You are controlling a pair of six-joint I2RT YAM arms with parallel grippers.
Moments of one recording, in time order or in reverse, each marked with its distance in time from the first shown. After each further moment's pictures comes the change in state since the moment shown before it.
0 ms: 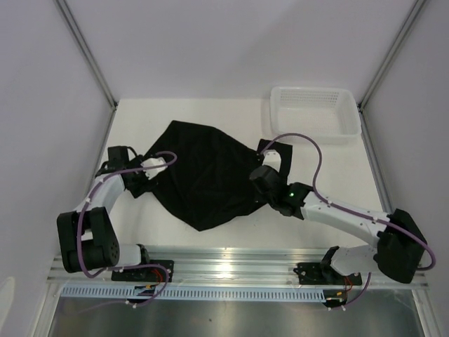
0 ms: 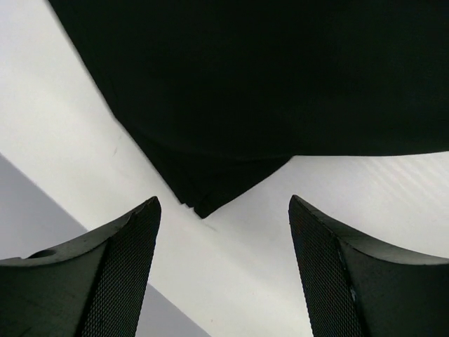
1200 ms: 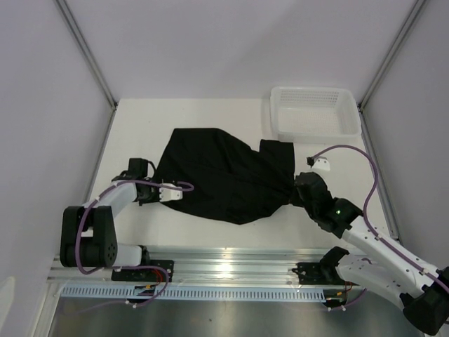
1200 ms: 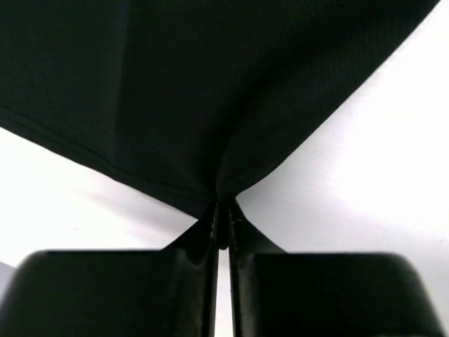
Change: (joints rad) left arm -0.175 0.010 -0.148 -0.020 -0.033 0.352; right arm -0.215 -0.492 -0.208 -0.177 0.016 0.059
